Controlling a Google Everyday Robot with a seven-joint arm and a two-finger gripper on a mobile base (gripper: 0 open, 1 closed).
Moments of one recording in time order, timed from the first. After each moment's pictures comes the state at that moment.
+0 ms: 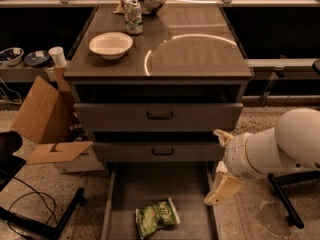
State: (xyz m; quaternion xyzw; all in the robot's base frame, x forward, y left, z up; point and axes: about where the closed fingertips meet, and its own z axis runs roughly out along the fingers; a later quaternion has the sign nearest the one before) arm 0.426 -0.141 0.725 -0.59 0.75 0.09 0.28
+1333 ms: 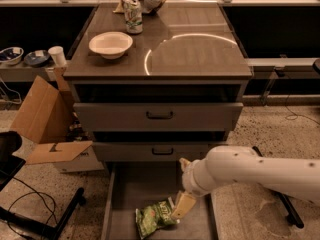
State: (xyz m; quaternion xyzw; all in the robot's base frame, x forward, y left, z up) arm 0.448 -0.068 0.552 -0.60 0.76 0.13 0.22
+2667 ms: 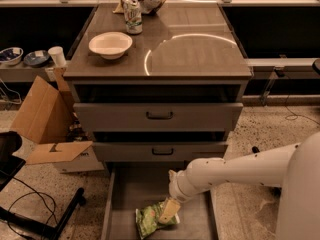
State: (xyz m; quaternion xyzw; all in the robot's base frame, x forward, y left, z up) arm 0.470 -0.029 0.432 -0.59 0.77 0.15 0.20
